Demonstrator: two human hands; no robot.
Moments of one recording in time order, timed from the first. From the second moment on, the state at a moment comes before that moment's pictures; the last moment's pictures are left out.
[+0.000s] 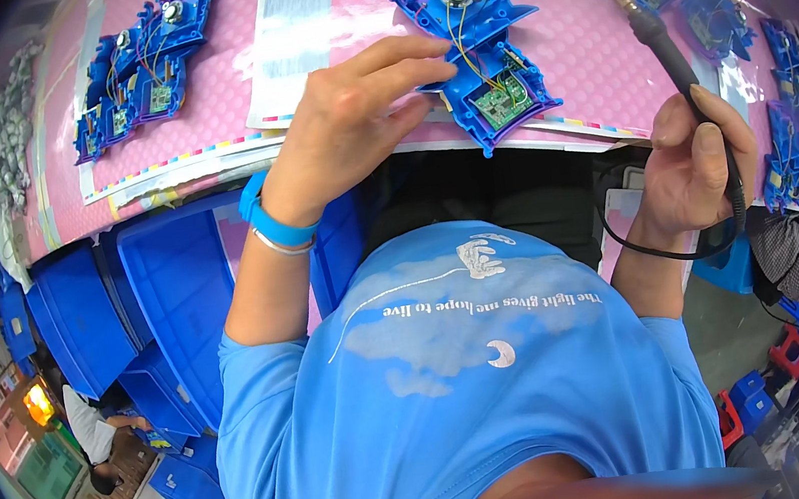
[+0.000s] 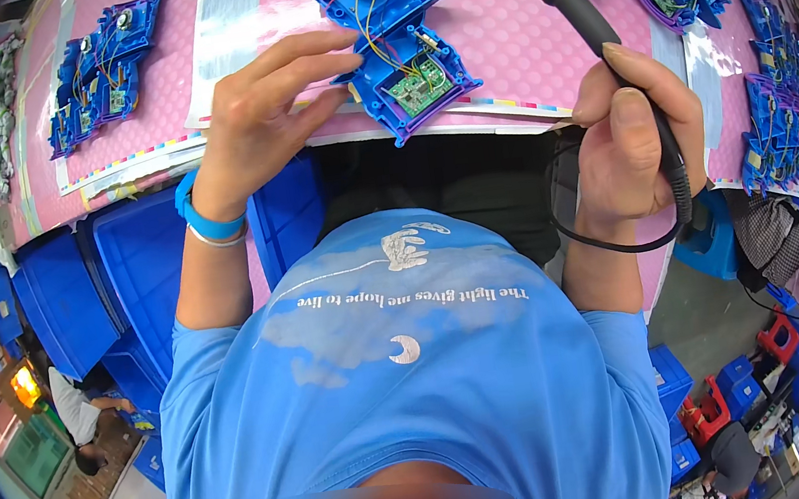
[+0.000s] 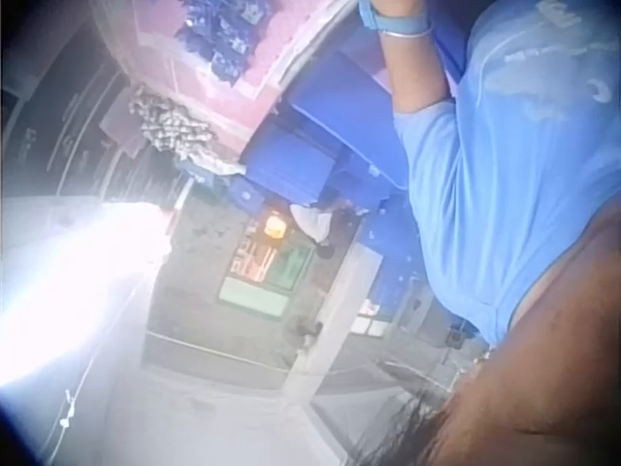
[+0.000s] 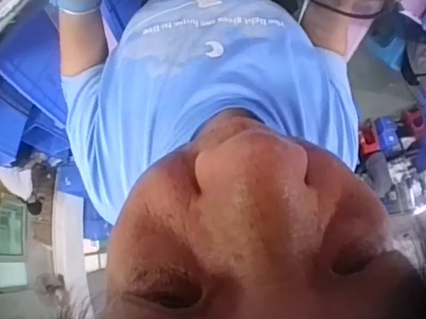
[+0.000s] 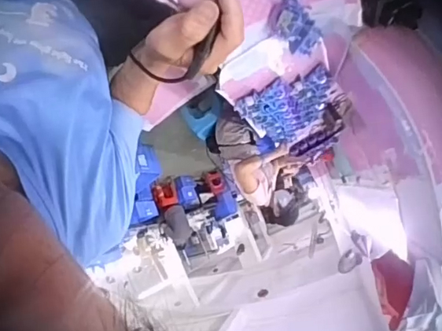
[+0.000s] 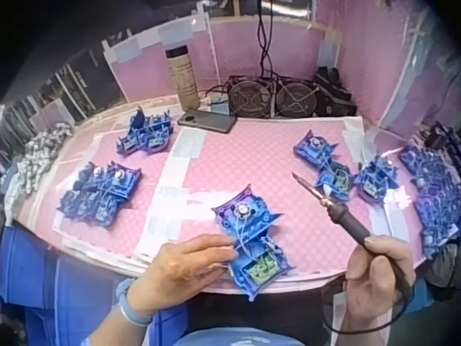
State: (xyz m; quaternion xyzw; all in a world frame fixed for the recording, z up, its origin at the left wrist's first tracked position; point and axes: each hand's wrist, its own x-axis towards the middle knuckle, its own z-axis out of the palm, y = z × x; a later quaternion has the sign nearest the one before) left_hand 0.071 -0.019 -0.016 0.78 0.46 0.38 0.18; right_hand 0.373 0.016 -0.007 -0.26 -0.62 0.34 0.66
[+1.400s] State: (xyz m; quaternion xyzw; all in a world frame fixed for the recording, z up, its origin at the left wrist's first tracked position) left_hand 0.198 0.176 -0.025 0.88 0.34 0.32 0.09; right_hand 0.469 0.111 -0.010 -0.46 -0.76 -0.08 0.46
